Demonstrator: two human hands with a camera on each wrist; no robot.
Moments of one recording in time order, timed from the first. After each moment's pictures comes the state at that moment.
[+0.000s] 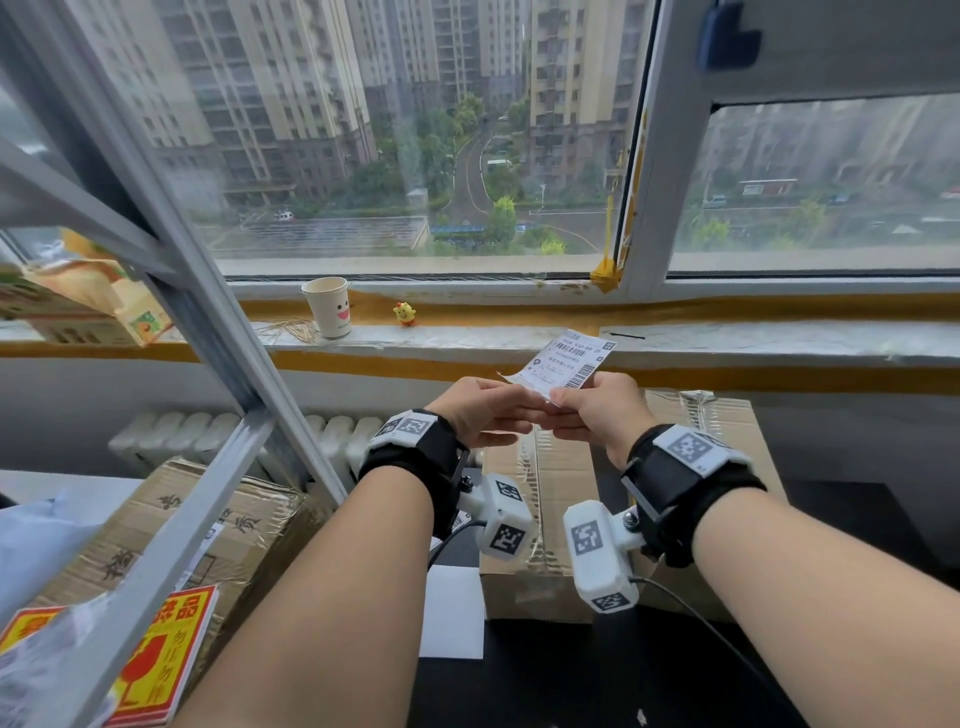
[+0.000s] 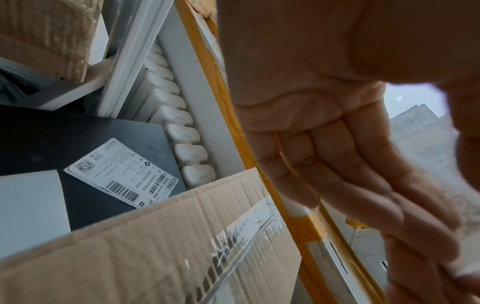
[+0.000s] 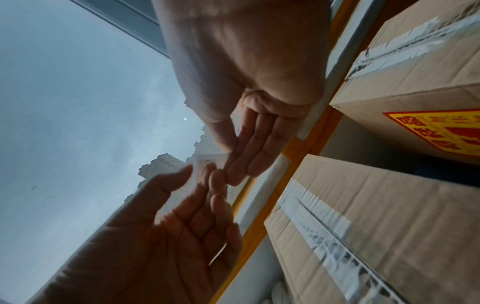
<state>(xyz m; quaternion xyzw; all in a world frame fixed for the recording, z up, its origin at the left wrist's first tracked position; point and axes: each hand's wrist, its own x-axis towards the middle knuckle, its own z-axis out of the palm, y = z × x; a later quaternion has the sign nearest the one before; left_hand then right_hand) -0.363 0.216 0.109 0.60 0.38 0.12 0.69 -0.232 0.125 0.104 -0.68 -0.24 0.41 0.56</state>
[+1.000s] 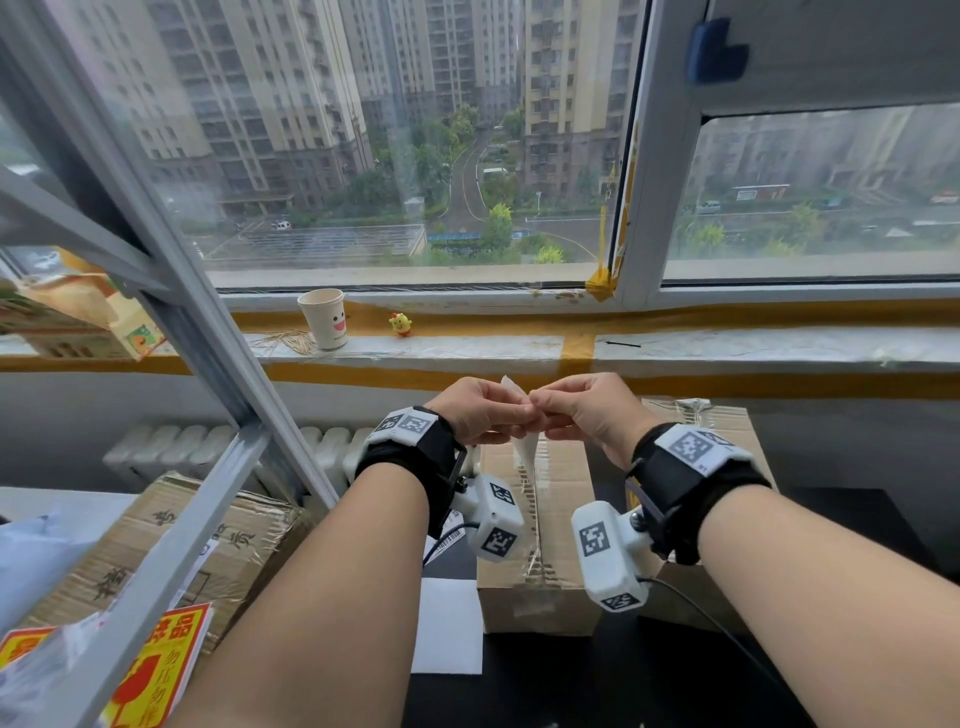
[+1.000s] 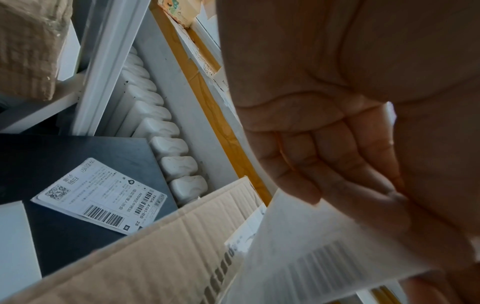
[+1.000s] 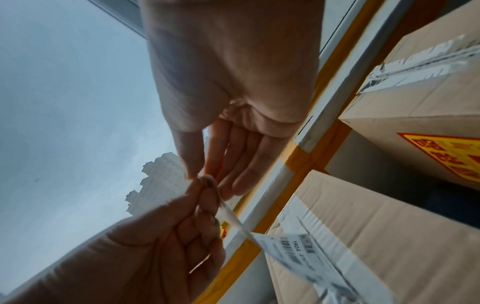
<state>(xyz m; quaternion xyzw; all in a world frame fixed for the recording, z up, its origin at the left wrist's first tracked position) -0.361 0.226 0.114 0.66 0.35 0.09 0.66 -0.227 0.122 0.118 -0.66 -0.33 0.42 0.52</state>
